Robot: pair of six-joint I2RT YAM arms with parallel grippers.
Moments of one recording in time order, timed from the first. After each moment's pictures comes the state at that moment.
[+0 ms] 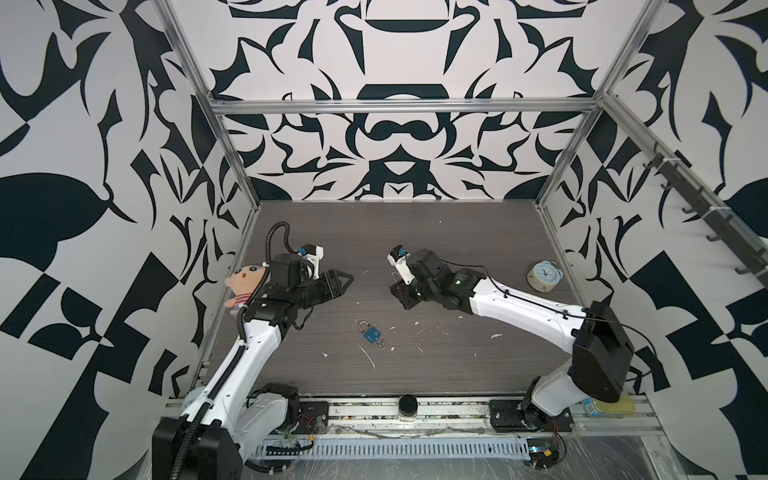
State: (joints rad) left arm -0.19 1.03 0.71 -0.31 0.61 -0.59; right arm 0.86 1.53 1.15 -0.41 -0.02 0.23
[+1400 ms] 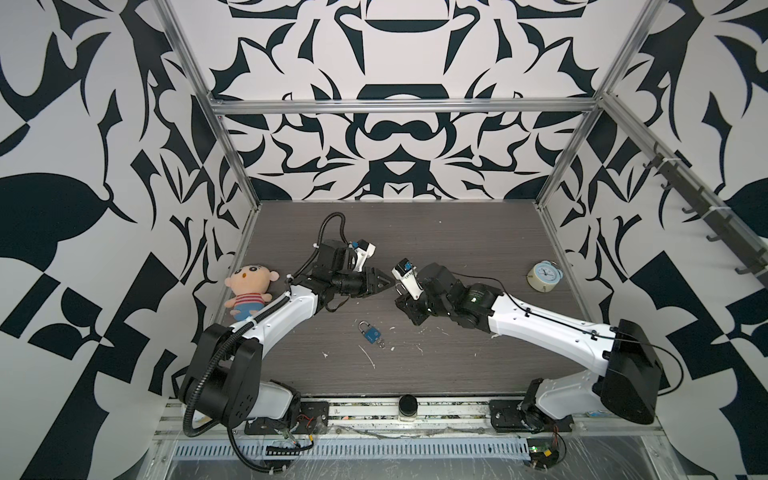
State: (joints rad) left arm -0.45 1.41 0.83 -0.08 0.82 -0.65; right arm 0.92 1.41 1.04 -0.41 -0.02 0.20
